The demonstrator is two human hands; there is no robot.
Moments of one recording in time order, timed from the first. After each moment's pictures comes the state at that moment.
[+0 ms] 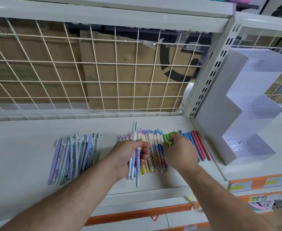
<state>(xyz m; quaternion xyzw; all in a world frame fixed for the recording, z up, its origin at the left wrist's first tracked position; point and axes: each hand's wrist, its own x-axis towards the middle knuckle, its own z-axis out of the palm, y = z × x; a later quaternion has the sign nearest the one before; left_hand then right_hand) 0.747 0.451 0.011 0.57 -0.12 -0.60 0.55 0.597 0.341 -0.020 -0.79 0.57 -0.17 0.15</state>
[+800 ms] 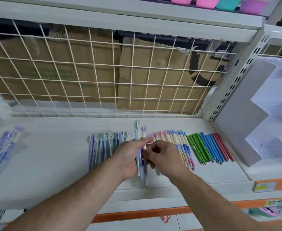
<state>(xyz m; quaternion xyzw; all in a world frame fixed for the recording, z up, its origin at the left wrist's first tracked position) 0.809 0.514 0.013 0.51 -0.12 -0.62 0.59 0.686 0.452 0.008 -0.69 0.41 -0.19 0.57</state>
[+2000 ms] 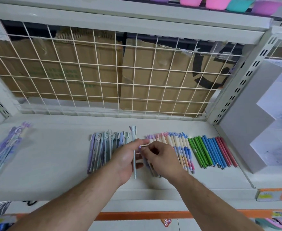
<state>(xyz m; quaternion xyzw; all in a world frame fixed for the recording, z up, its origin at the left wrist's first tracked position) 0.805 0.519 -0.001 0.56 -0.11 -0.56 0.60 0.688 0.444 -0.001 -0.75 0.39 -0.19 0.51</state>
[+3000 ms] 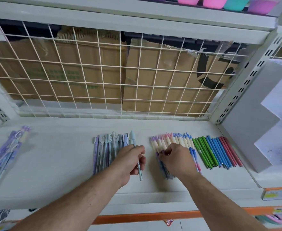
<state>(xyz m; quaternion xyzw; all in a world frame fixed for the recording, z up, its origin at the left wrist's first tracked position) 0.827 0.521 -0.015 0.66 -0.16 -0.51 0.53 0.686 0.417 -0.020 -0.78 0.55 -0.11 0.29</state>
